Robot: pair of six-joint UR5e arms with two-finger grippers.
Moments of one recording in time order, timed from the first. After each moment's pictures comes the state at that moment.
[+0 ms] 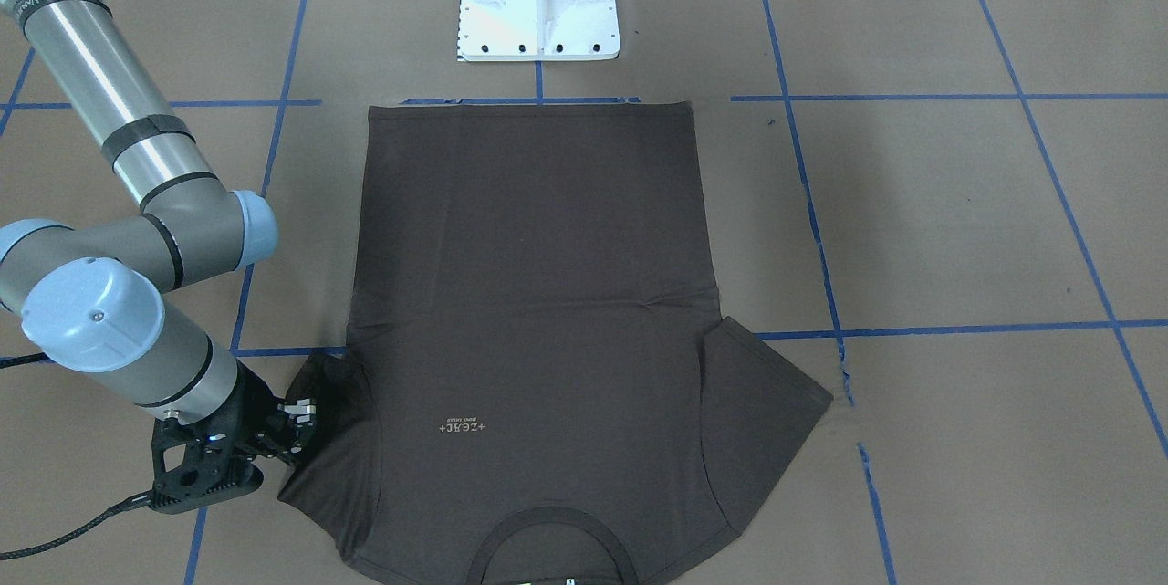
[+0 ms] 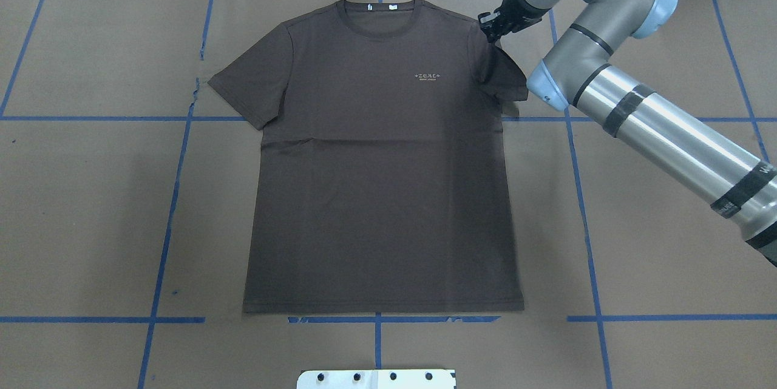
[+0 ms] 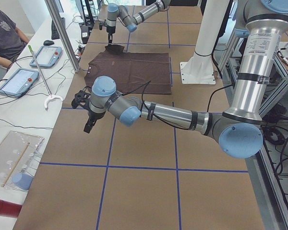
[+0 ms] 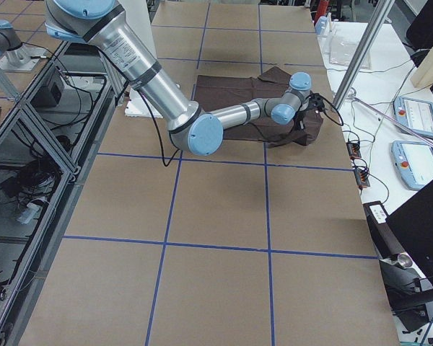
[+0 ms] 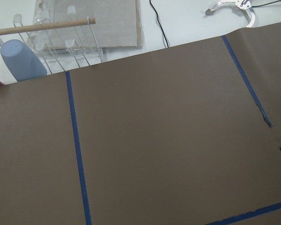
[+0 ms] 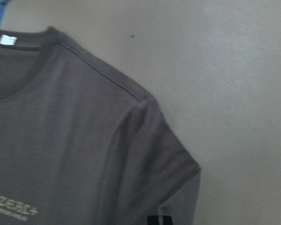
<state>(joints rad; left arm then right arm) -1.47 -1.74 -1.59 -2.06 -2.29 -0.28 0.93 -0.75 1.03 -0.96 2.11 0.75</state>
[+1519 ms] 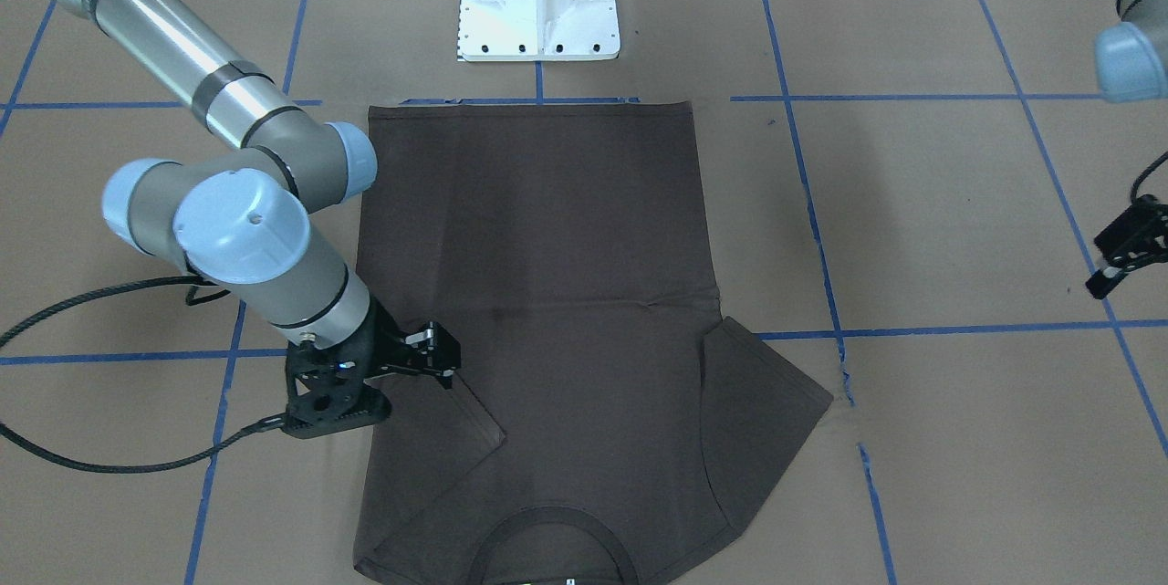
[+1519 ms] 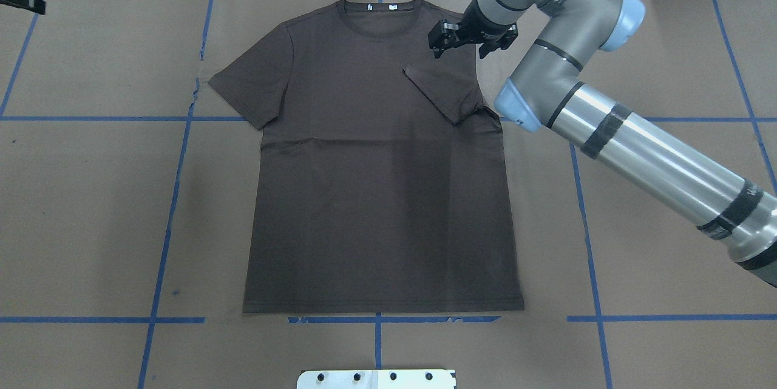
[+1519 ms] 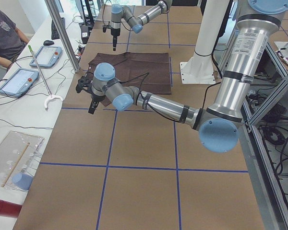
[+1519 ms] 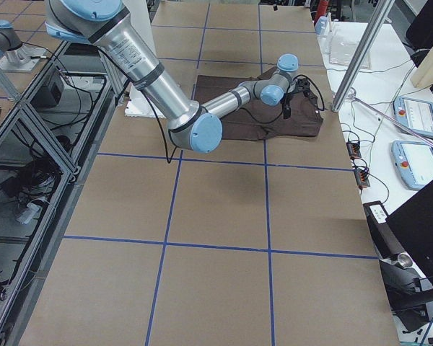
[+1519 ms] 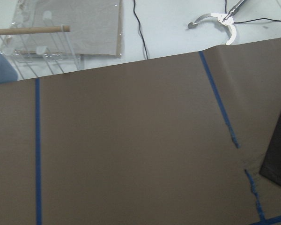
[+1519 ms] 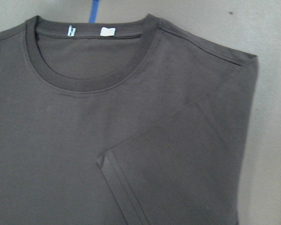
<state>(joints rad) -1.26 -1.84 -1.61 -2.15 -2.21 -0.67 0.89 -0.79 1.27 -1.21 2.15 0.93</state>
